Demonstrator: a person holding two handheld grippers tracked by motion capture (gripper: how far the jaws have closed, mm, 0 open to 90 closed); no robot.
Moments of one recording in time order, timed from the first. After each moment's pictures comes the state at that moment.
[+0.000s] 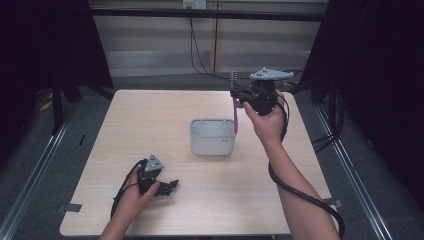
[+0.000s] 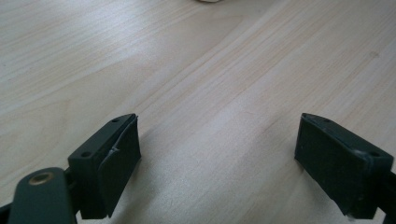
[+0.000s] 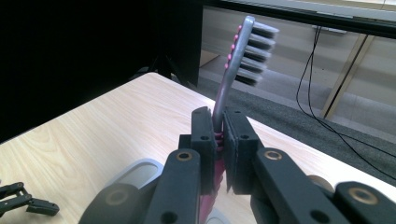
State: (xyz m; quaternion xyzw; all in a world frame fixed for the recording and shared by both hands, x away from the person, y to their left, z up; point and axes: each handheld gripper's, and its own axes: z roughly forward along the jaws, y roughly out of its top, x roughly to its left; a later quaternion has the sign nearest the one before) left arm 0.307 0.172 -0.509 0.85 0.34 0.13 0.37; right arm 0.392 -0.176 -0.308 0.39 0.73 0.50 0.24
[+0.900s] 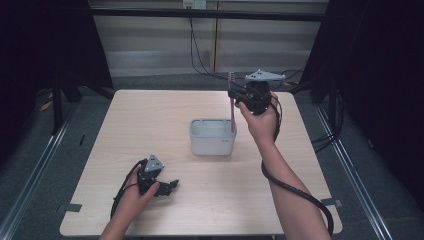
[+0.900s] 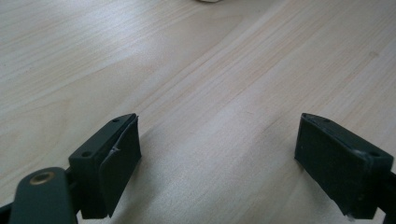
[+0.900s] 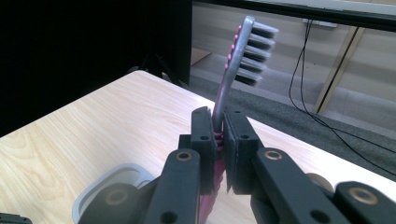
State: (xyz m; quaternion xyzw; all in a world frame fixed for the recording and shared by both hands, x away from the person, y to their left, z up) left arm 0.306 0.172 -0.509 0.85 0.34 0.14 0.37; right arm 0.410 -0.170 -0.329 0.41 0.73 0.50 0.25
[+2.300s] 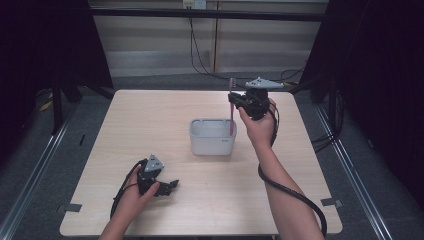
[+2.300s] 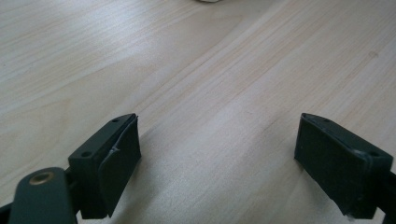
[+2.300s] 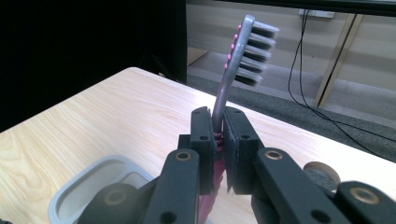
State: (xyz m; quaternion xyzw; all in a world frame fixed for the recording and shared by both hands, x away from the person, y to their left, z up) left arm 0.307 0.172 -0.509 0.86 0.34 0.14 0.37; right arm 0.417 -0.175 -0.358 0.42 0.71 0.50 0.24
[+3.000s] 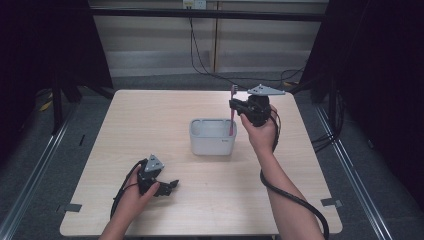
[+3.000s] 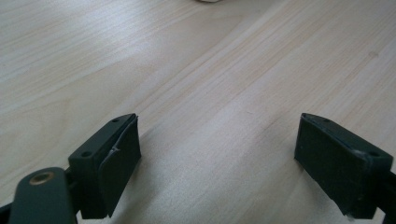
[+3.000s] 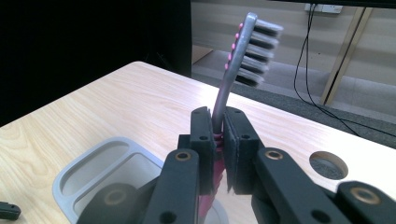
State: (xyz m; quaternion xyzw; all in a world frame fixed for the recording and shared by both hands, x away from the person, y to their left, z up) left arm 0.306 0.172 -0.509 0.86 0.34 0.14 0.37; right arm 0.408 -0.181 -0.375 0.42 0.71 0.51 0.23
